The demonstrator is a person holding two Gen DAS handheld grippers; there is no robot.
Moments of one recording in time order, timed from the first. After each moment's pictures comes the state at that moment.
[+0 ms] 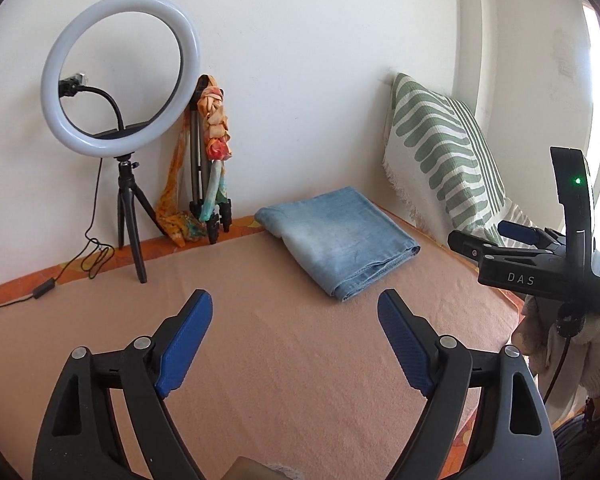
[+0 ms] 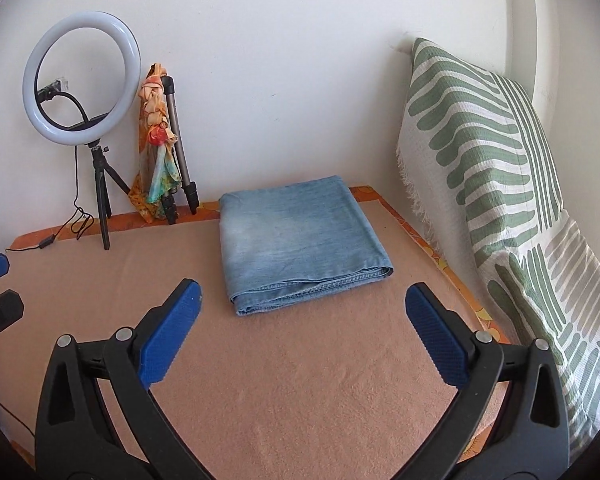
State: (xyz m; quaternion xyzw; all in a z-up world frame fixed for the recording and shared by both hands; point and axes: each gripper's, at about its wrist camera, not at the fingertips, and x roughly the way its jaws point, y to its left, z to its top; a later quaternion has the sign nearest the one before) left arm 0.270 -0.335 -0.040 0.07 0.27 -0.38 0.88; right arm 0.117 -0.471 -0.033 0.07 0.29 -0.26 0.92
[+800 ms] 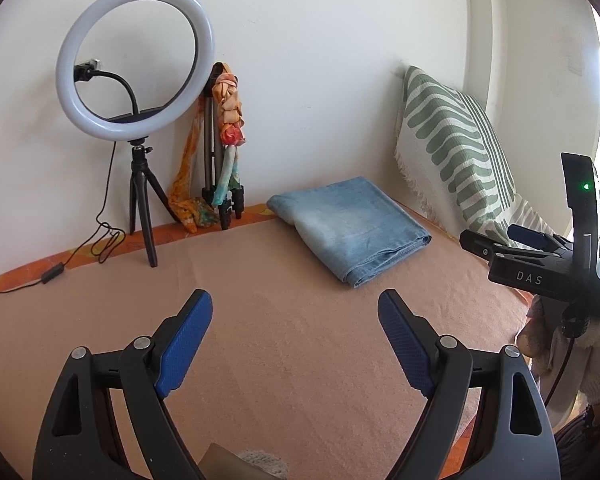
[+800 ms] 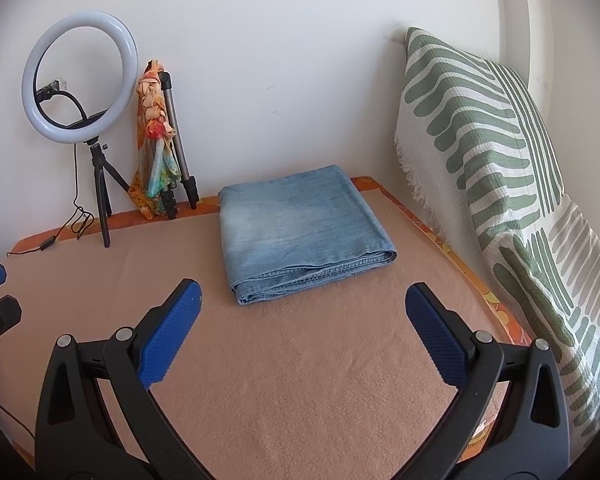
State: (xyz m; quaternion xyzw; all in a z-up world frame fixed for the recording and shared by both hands) left arm 0.267 -0.324 -0.051 0.07 0.27 -0.36 0.89; right arm 0.108 -0.470 -0.050 0.09 0.28 -0.27 0.92
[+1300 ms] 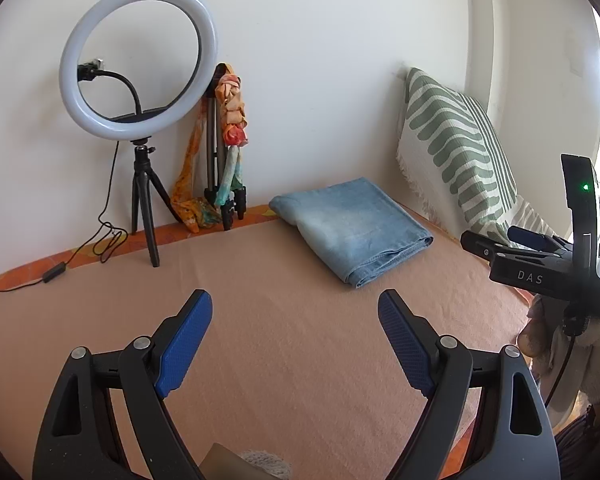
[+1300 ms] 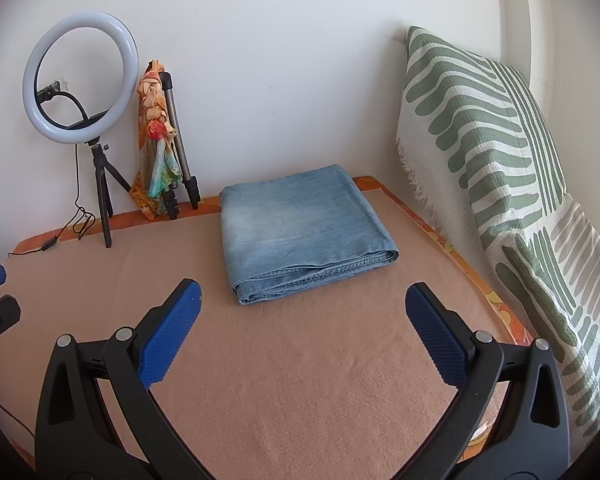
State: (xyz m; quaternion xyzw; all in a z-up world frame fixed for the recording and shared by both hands) left arm 0.268 -0.323 -0.052 0.07 0.27 -0.36 0.89; right arm 0.111 -0.470 -0.053 0.09 0.28 -0.26 0.92
